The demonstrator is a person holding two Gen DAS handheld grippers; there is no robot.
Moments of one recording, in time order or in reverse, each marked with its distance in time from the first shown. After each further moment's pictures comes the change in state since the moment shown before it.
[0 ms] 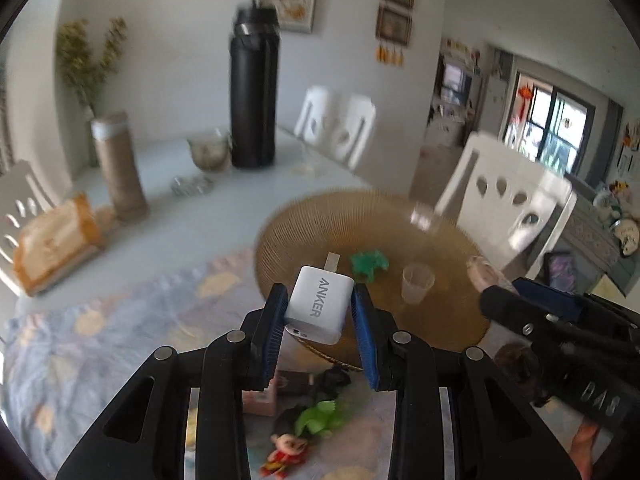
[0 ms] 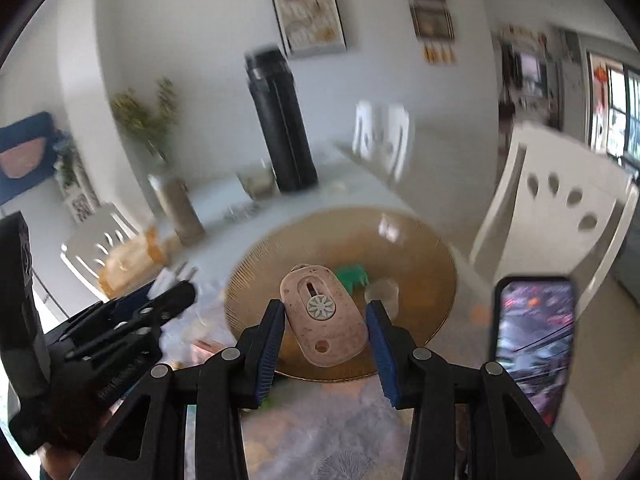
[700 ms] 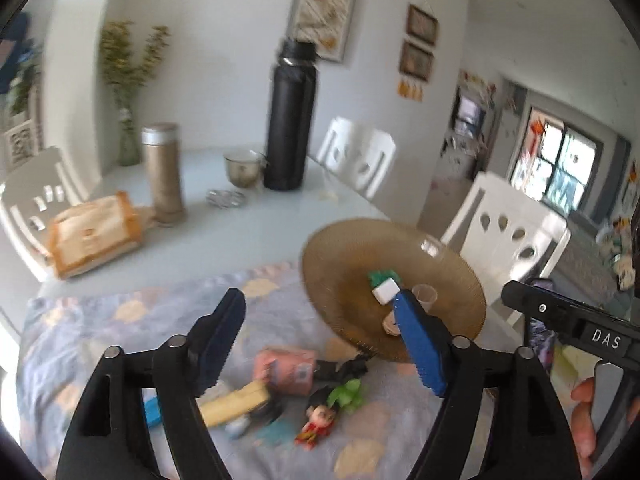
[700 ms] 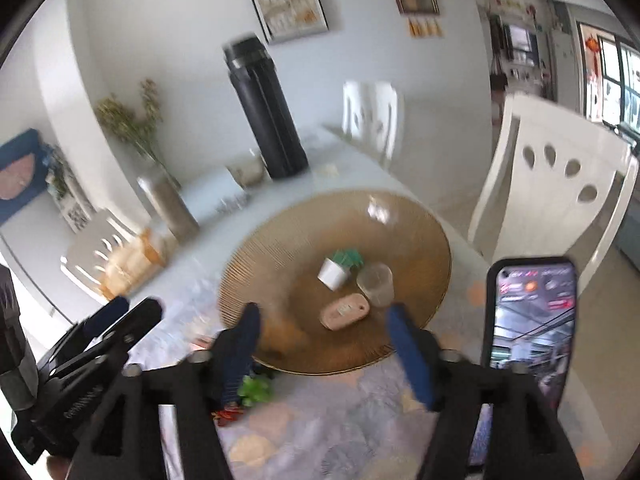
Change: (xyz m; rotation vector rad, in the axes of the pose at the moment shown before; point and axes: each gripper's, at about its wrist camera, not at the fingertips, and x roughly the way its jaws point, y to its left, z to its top) left arm -0.100 0.043 -0.014 -0.110 -0.142 0.035; right arm -0.038 -0.012 0.008 0.066 -0.029 0.069
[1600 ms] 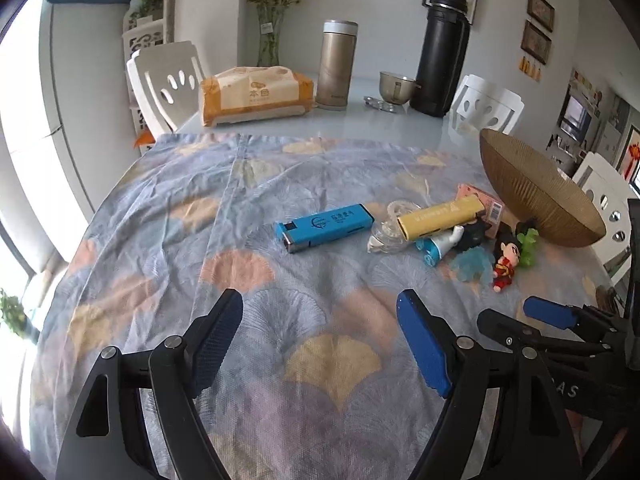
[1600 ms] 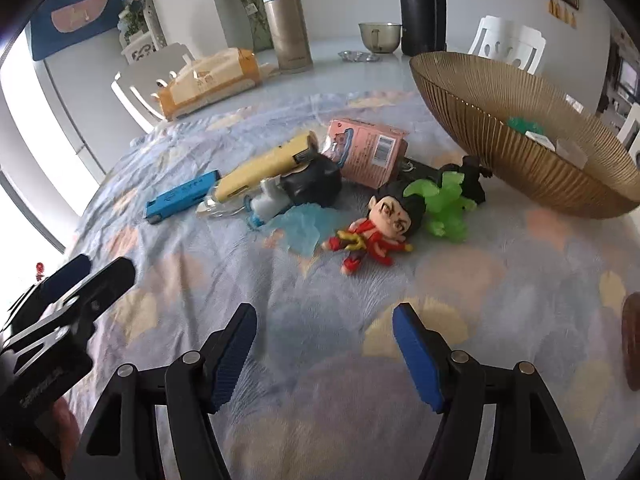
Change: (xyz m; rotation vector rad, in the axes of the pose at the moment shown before) left arm -0.028 0.109 -0.146 -0.201 0.169 0.345; right arm 0.114 0.124 -0.155 -0.327 0.338 0.091
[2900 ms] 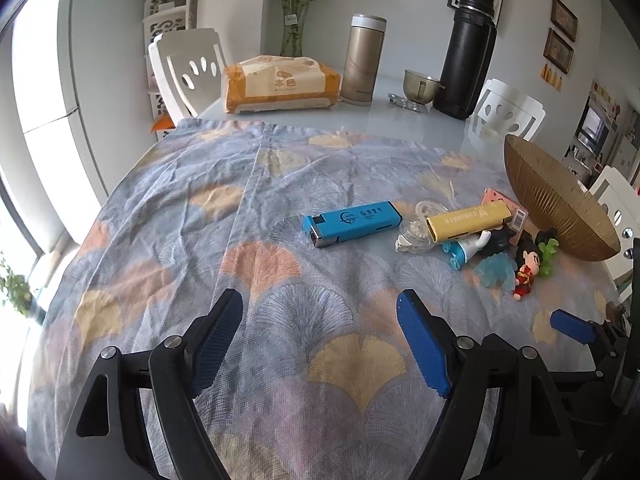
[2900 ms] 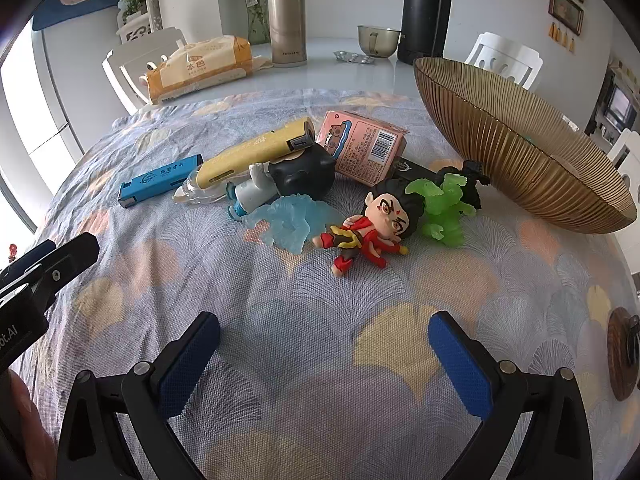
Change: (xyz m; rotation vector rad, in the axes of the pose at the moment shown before) left arm 0.005 0.012 0.000 -0.039 0.017 0.055; right arm 0.007 0.009 -0.008 -0.071 -0.010 -0.088
